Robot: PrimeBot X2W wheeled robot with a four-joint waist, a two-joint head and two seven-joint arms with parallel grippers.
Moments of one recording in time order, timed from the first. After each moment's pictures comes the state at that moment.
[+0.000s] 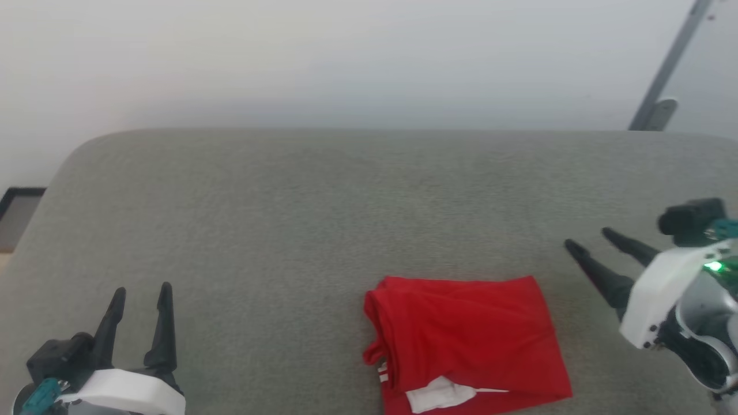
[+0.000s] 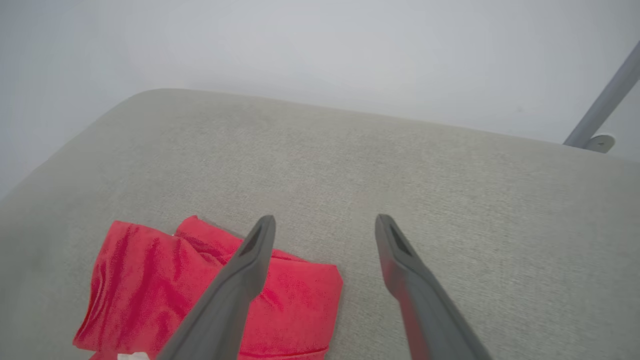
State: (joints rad) left arm 0.02 0.34 -0.06 0.15 -0.52 0.04 -0.26; right arm -0.28 -0.53 0.30 0.11 0.77 0.13 0.37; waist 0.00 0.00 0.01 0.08
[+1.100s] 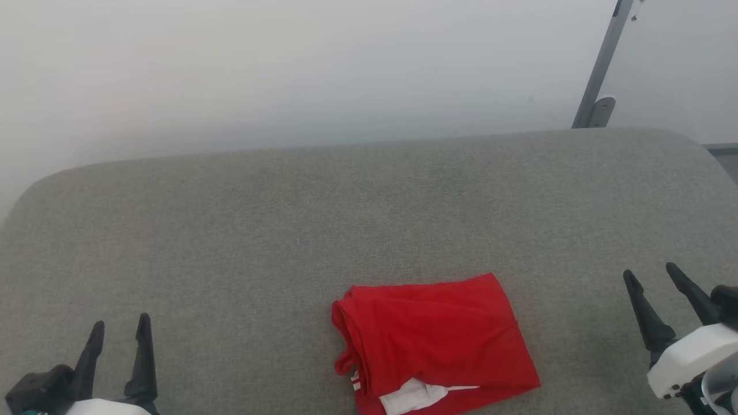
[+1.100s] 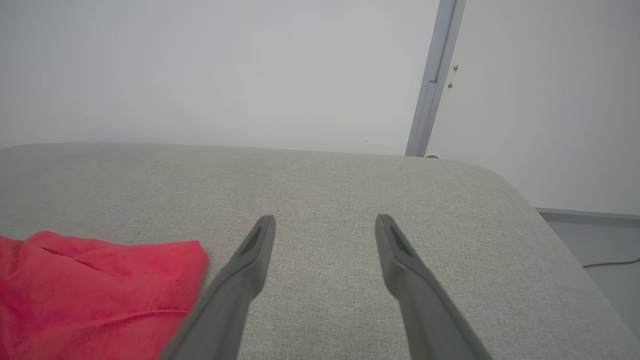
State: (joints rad) left arm 0.10 0.31 0.05 0.17 -0.48 0.00 -0.26; right arm -0.10 -0.46 0.13 0.32 0.49 0.13 -0.16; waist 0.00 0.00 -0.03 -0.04
